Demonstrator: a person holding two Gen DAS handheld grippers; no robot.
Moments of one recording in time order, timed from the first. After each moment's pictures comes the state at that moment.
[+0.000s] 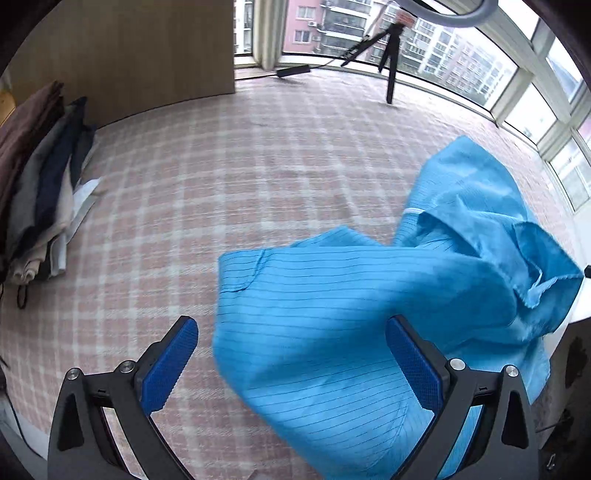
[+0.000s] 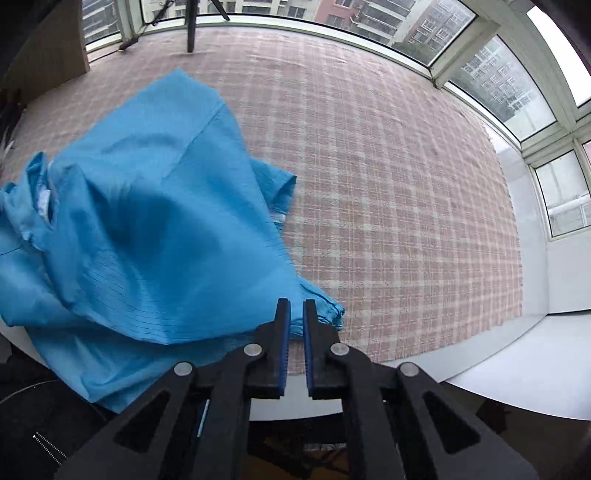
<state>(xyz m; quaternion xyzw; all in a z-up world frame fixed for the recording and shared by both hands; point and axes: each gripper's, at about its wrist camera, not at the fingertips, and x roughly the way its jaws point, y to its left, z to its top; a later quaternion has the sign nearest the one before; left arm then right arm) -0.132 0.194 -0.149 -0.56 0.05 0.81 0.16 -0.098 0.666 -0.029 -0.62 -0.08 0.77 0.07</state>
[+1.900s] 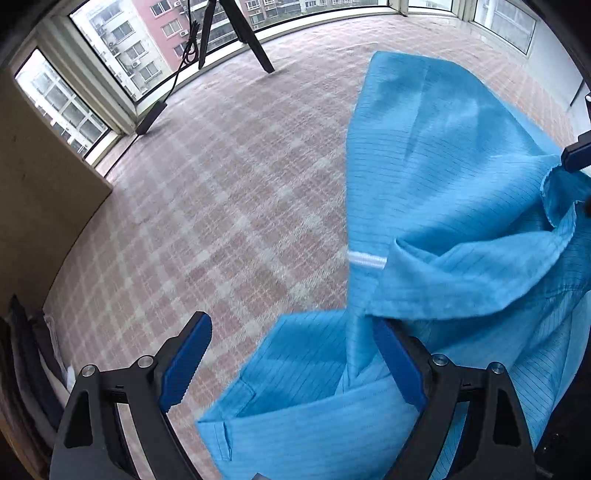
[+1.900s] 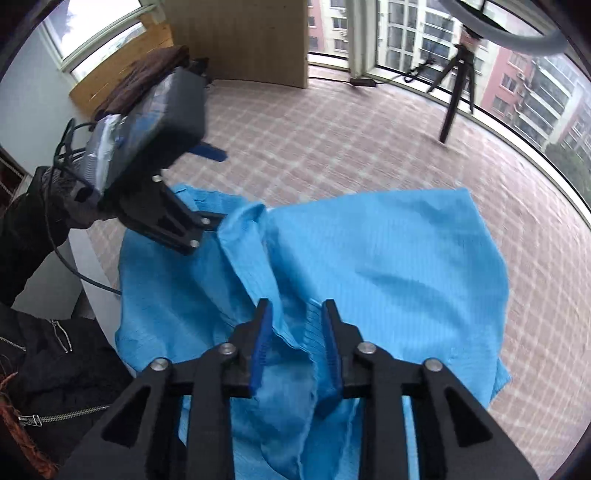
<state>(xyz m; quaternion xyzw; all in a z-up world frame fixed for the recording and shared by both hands) -0.173 0.315 -0.150 -0.52 0.29 0.75 0.28 -0.178 0.471 -0.041 -0.55 -0.11 0.78 -0.28</state>
